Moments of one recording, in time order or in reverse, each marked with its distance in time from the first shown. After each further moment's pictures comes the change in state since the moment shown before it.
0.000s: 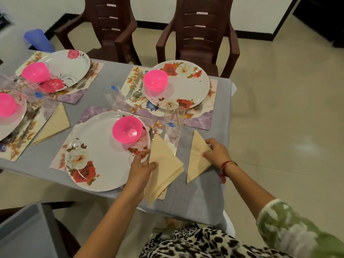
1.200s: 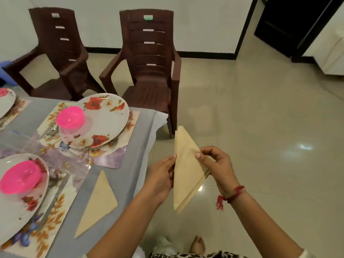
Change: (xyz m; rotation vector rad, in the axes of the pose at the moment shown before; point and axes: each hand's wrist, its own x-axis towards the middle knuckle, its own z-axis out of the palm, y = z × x) left_hand -0.009 0.056 0.403 -0.211 -0.305 -0.164; right_hand 0.016 0.128 -0.302 0.758 0.124 -0.246
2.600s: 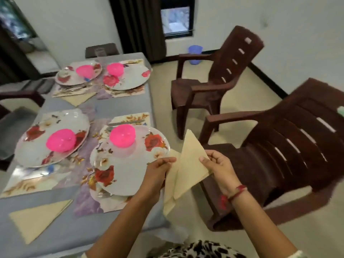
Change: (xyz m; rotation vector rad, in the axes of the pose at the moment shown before) left_hand 0.281 0.279 -0.032 -0.451 1.105 0.395; right_hand 0.527 -0.103 0.253 -0.218 -1.215 0.199
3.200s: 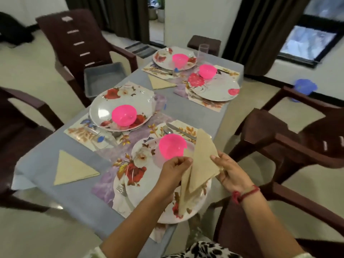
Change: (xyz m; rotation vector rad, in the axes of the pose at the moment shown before) left_hand 0.101 0.040 -0.049 -0.458 0.394 0.051; right_hand 0.203 -0.050 0.127 0.067 -0.638 0.475
